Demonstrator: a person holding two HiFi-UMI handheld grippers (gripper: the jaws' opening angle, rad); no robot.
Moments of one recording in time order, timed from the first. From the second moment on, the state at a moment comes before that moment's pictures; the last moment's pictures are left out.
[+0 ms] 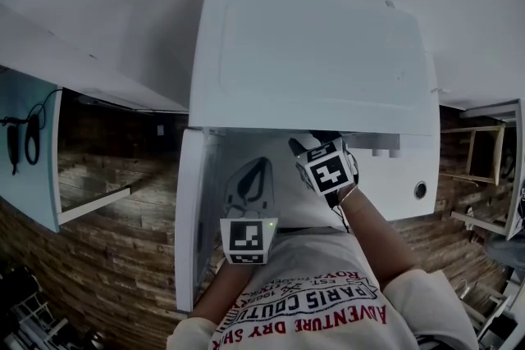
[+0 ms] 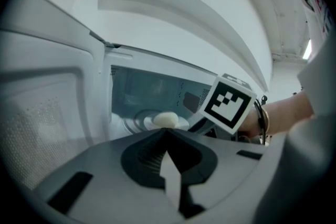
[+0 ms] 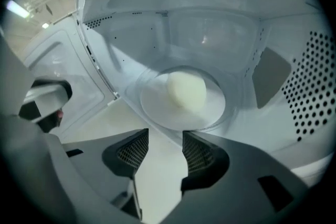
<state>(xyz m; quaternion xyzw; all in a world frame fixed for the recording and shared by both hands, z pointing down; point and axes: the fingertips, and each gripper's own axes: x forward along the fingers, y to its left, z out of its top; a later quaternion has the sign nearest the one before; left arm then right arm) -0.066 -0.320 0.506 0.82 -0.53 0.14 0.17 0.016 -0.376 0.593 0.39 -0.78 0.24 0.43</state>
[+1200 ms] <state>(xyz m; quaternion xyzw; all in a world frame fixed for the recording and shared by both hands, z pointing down) -0.042 -0.326 0.418 0.85 -0.51 0.09 0.12 0.022 -0.327 0.446 0.46 -0.85 0.14 0.23</state>
